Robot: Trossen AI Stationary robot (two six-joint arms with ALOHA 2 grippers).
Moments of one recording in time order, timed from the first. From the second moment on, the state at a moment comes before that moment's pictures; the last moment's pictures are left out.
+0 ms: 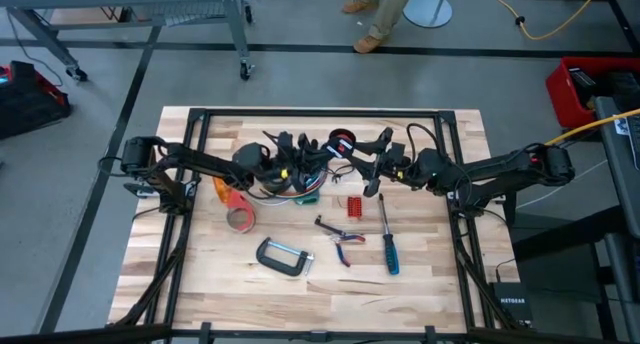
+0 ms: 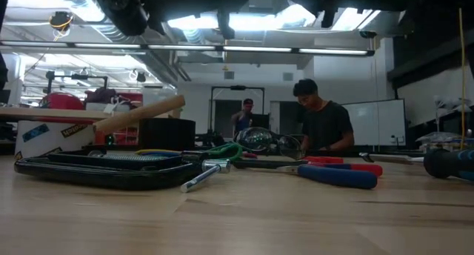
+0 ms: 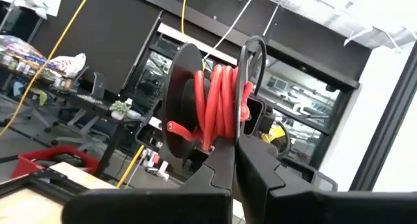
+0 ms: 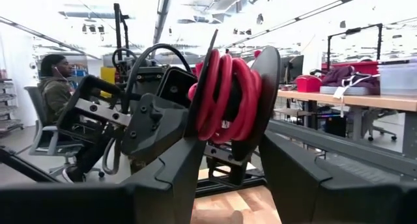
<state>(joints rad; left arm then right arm) 0.07 1.64 0.83 1.19 -0.06 -0.47 -0.03 1.22 0.56 0.94 0.24 -0.03</state>
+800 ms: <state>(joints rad) 0.05 1.65 0.83 1.11 -0.03 -0.44 -0.03 1.22 0.56 0.90 0.17 0.03</state>
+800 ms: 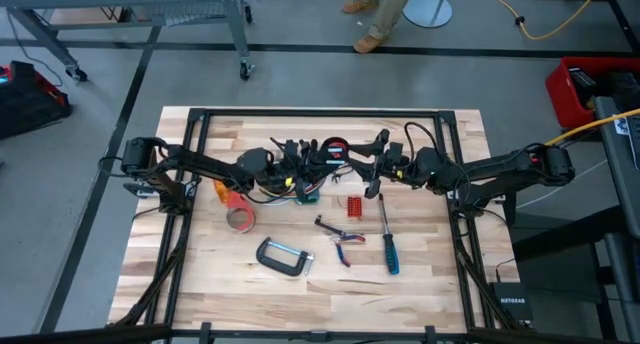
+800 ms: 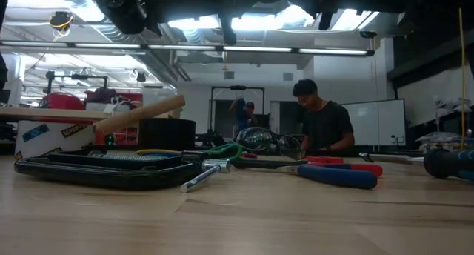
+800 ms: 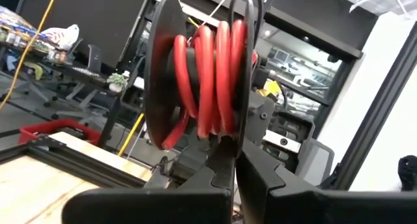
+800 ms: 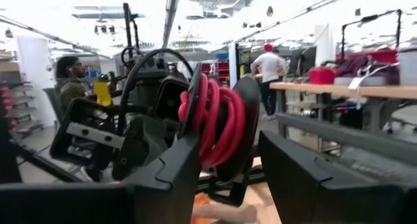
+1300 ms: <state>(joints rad) 0.03 1.64 0.83 1.04 0.00 -0.43 -0.03 1.22 0.56 0.86 0.04 0.07</state>
